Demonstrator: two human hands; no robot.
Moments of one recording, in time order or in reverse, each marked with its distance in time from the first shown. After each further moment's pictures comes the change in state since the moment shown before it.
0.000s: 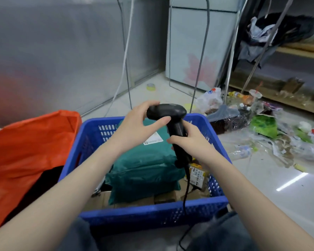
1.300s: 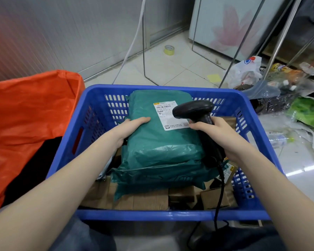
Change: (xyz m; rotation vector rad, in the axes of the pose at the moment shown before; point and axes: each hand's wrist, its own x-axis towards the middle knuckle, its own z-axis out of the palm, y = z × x) left_hand 0.038 -0.240 0.031 -0.546 -0.142 -1.002; right_hand 0.093 0.081 0.020 0.033 -0.049 0.320
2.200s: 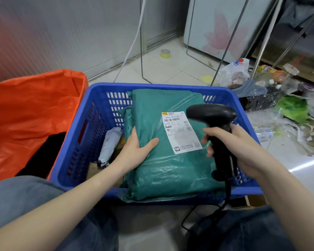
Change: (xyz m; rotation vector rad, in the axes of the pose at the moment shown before) left_hand -0.106 -0.080 0.053 0.180 0.083 0.578; right_hand -0.113 0.008 -0.006 0.106 0.053 -0.045
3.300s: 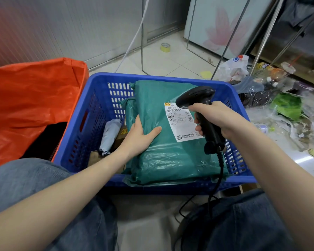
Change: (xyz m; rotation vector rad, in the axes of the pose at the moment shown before) left_hand 0.011 0.003 0.003 0.070 0.016 -0.038; right_hand 0.041 -0.026 0.025 -0.167 0.019 0.155
